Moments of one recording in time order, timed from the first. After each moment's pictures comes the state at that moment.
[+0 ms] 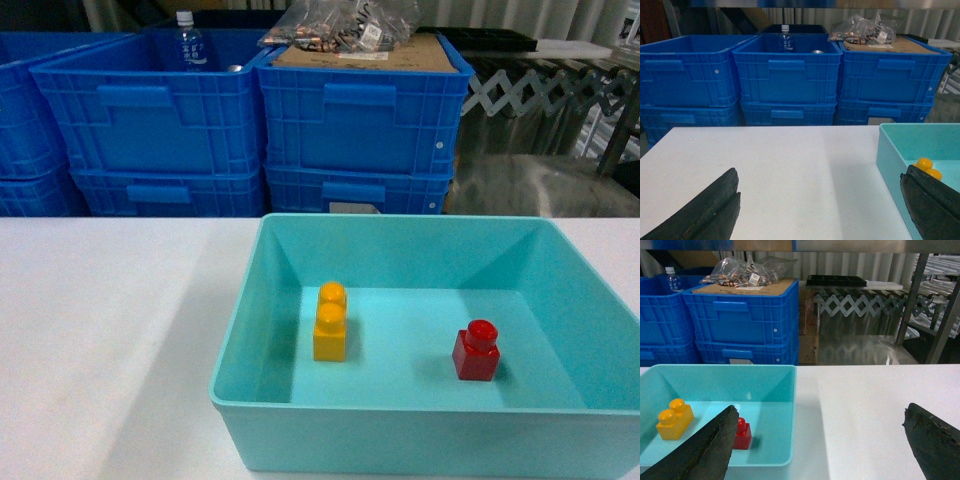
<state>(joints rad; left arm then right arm) 0.00 0.01 0.02 0.00 0.00 0.00 0.00 0.00 0.01 0.00 0.00 0.00</state>
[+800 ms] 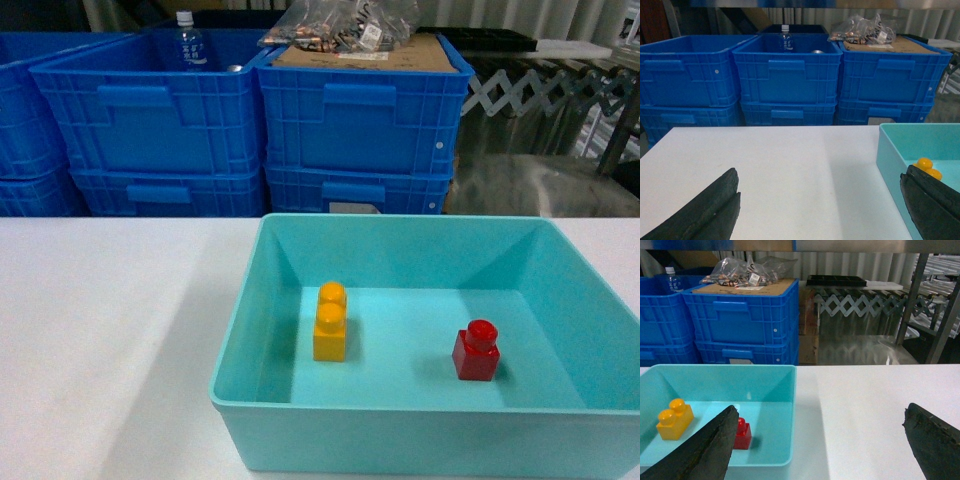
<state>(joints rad) 0.00 0.01 0.02 0.00 0.00 0.00 0.00 0.00 0.01 0.00 0.00 0.00</state>
